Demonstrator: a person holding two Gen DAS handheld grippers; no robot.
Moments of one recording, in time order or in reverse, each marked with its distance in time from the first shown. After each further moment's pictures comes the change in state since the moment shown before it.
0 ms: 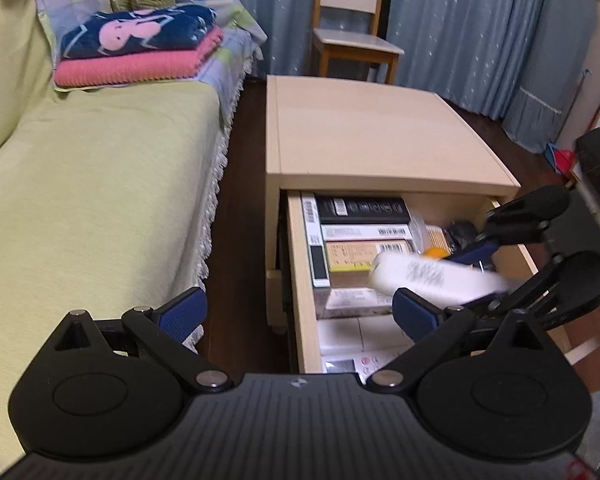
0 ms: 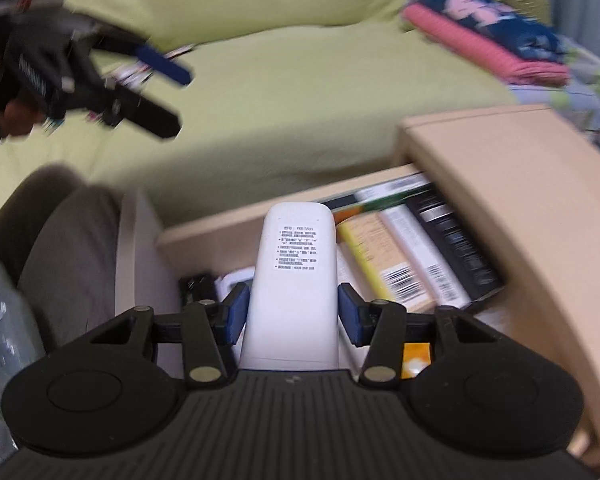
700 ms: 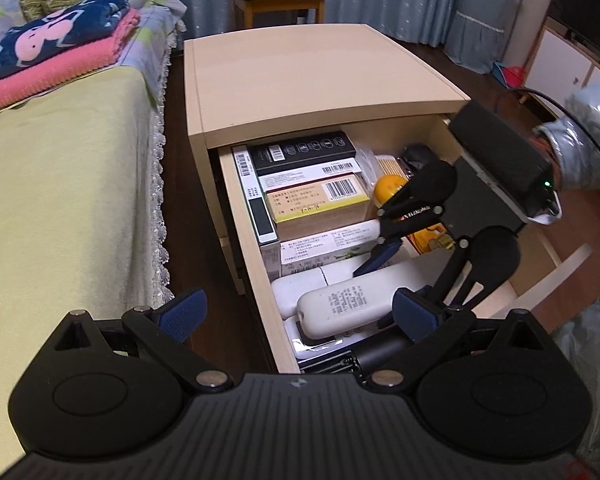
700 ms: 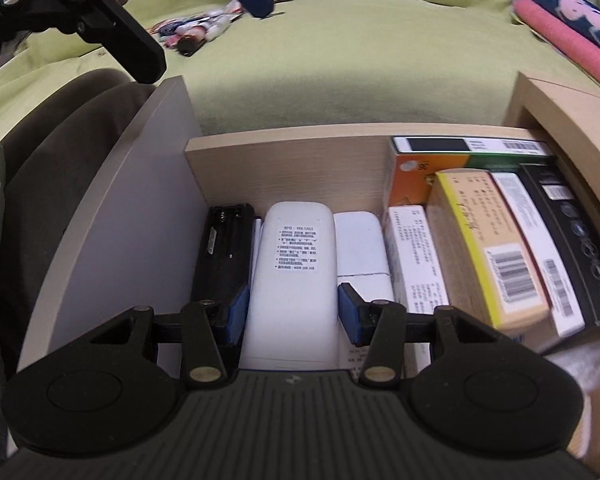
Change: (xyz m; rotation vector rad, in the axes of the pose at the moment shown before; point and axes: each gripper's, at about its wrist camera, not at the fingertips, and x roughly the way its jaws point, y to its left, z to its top) left arm 0.028 -0.025 -0.011 0.222 0.137 -0.099; right arm 0.057 0.003 -0.043 -0.207 0.048 0.205
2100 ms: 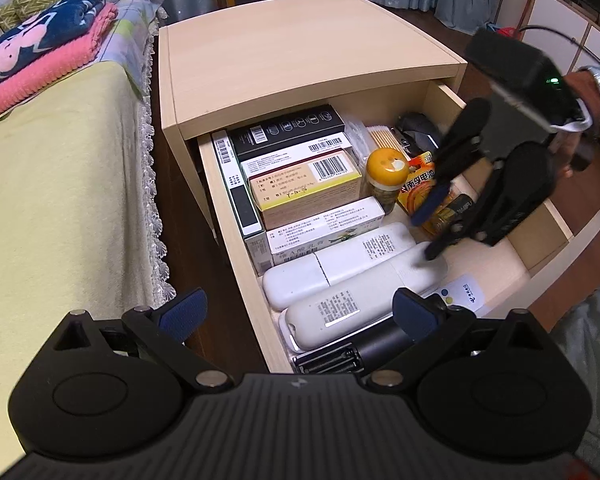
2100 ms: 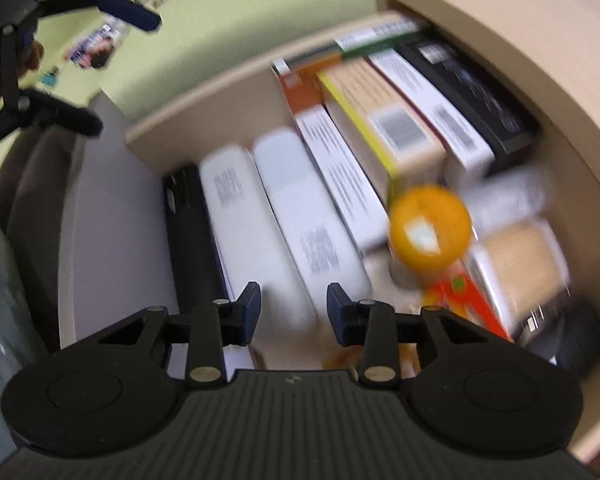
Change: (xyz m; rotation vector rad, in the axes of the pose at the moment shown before) left arm 0.021 -0.021 0.005 0.089 0.083 0.011; right arm -0.054 -0.032 -0.029 0.418 0.225 -0.085
